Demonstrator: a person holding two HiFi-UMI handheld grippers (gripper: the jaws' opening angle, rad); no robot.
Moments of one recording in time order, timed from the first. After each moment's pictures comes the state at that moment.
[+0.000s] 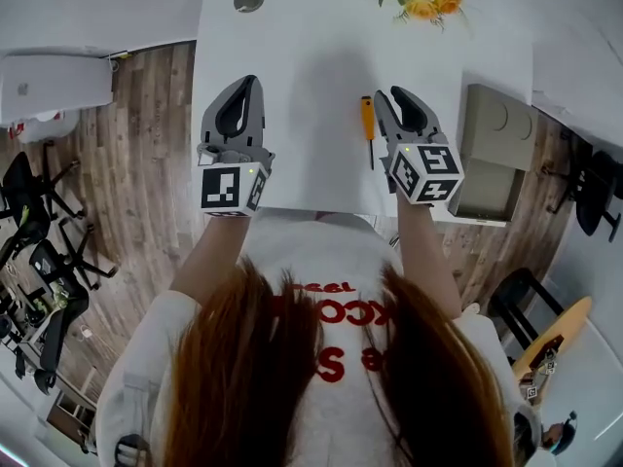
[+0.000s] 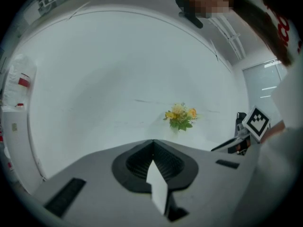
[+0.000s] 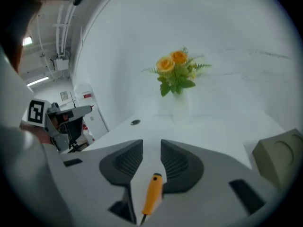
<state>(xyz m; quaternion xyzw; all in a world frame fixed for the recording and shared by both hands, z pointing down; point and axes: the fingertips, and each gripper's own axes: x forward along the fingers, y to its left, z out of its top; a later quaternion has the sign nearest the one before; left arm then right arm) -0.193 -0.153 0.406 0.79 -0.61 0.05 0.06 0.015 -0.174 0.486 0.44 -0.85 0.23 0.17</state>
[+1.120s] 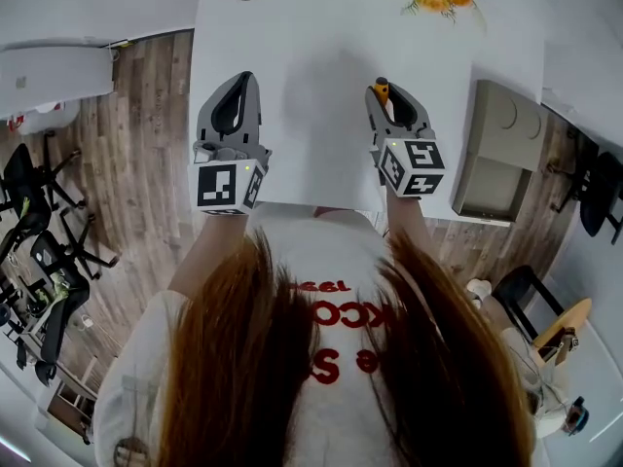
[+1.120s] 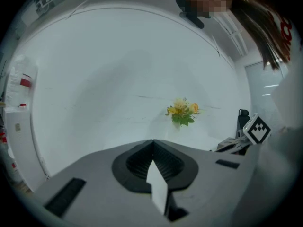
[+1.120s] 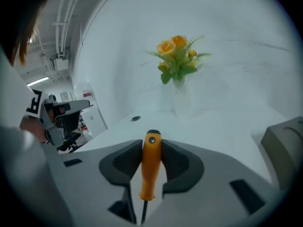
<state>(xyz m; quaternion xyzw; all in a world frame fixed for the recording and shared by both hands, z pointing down) -0.198 -0.148 0.420 0.78 -0.62 0.07 0.07 0.002 -0.169 0.522 0.44 -0.85 0.23 0.17</state>
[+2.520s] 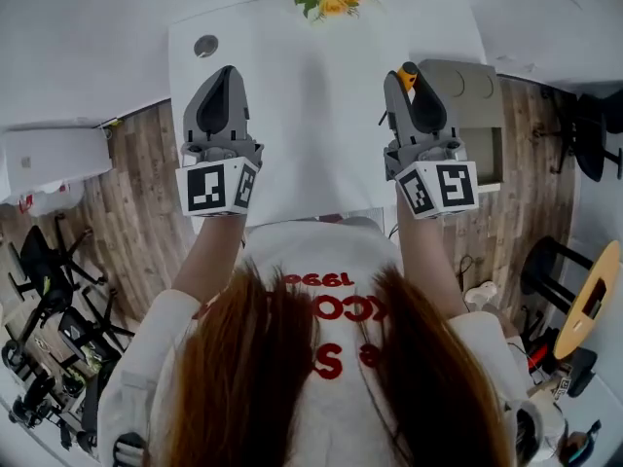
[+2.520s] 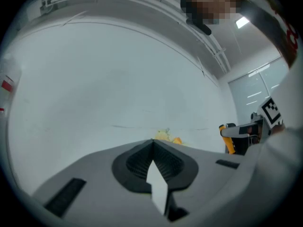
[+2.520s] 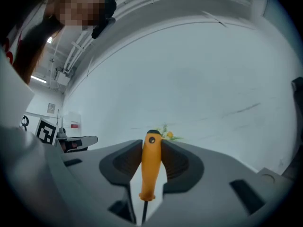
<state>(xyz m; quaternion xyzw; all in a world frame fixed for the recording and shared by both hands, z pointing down) -0.144 -0.174 0.314 0.83 -0.56 -0.03 -0.02 0.084 -0.148 0.313 0.56 -0.83 0.05 -0.04</state>
